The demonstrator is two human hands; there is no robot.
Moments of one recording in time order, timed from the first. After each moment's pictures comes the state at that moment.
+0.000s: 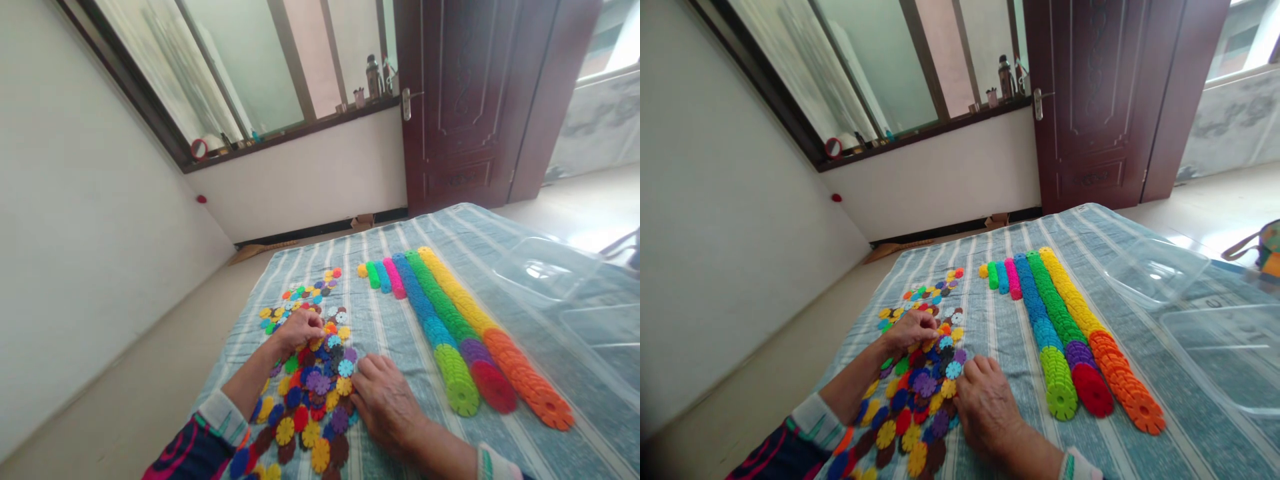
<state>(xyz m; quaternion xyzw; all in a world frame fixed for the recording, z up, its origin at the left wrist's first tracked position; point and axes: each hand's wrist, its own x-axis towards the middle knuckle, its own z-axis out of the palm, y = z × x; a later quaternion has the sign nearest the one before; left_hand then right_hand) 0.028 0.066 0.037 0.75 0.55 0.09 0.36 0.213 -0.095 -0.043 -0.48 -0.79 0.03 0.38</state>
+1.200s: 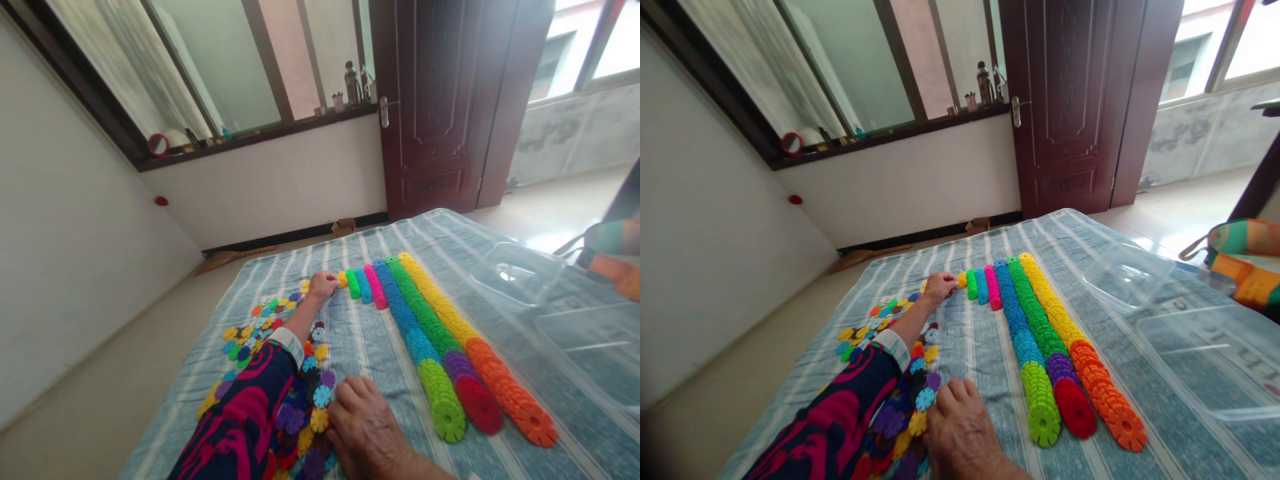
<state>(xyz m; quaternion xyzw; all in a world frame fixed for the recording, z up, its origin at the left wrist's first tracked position) 0.158 0.195 -0.006 0.70 0.58 0.28 0.29 0.208 -0.086 -0.049 -0.49 -0.78 0.01 0.39</state>
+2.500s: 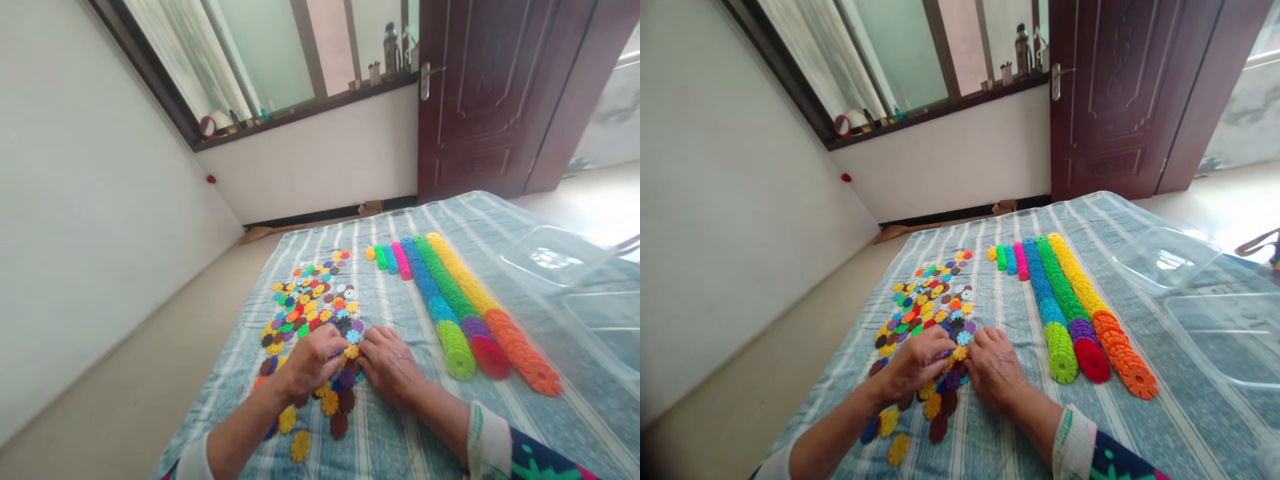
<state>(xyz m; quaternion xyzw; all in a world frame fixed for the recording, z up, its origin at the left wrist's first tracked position) 0.036 -0.060 0.043 0.93 0.36 0.07 0.11 0.223 -0.098 -0.041 -0.50 -0.80 0.06 0.33</state>
